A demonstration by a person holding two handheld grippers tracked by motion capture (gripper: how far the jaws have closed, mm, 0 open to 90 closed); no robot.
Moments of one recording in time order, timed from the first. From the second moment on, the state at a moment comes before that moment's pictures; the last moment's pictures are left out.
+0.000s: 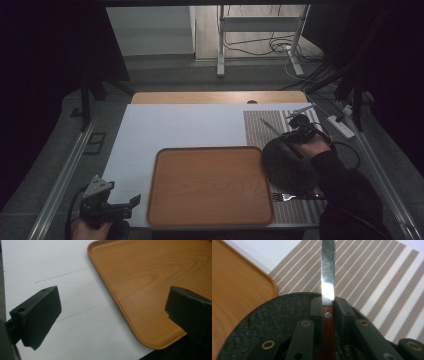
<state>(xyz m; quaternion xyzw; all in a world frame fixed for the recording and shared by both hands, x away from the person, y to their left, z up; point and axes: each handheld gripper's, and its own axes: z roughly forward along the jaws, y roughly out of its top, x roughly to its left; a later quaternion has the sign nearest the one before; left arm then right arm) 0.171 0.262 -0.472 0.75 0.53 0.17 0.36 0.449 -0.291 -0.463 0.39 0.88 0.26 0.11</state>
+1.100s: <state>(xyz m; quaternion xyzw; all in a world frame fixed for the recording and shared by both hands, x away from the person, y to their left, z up) 0.173 0.262 -0.472 0.75 0.53 0.17 0.36 0.352 -0.238 -0.464 0.34 0.90 0.27 0.09</state>
